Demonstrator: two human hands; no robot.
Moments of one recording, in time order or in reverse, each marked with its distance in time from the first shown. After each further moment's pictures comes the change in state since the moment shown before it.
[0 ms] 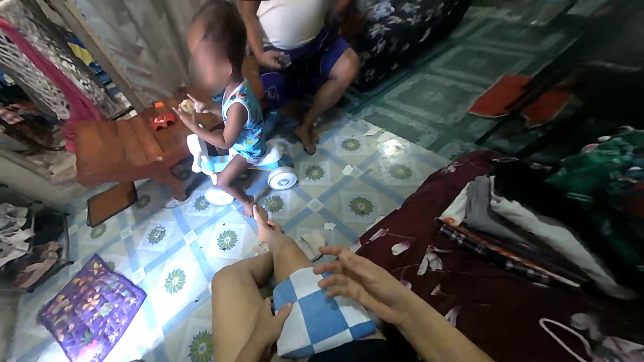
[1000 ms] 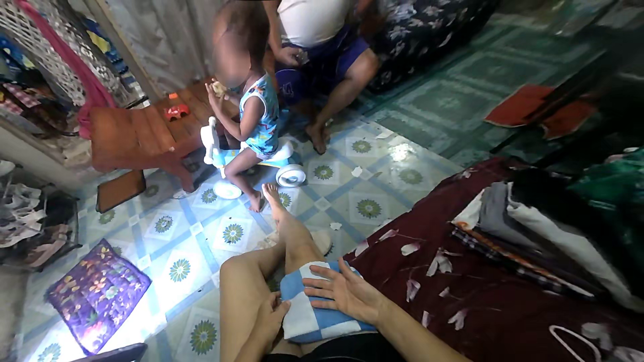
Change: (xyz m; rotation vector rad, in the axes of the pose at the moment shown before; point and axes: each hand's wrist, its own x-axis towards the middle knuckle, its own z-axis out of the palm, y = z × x) left_hand -0.008 -0.016 -0.009 -0.146 -0.018 0.132; right_hand 0.033 0.084 -0.029 0.360 -0.145 0.297
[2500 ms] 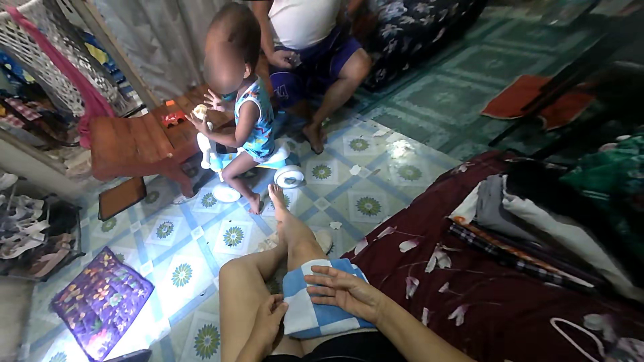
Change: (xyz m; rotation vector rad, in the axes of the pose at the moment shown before) left_hand -0.004 0.001 -0.001 -0.001 0.010 0.018; right_hand 0.000 -0.002 0.003 -0.056 0.101 -0.064
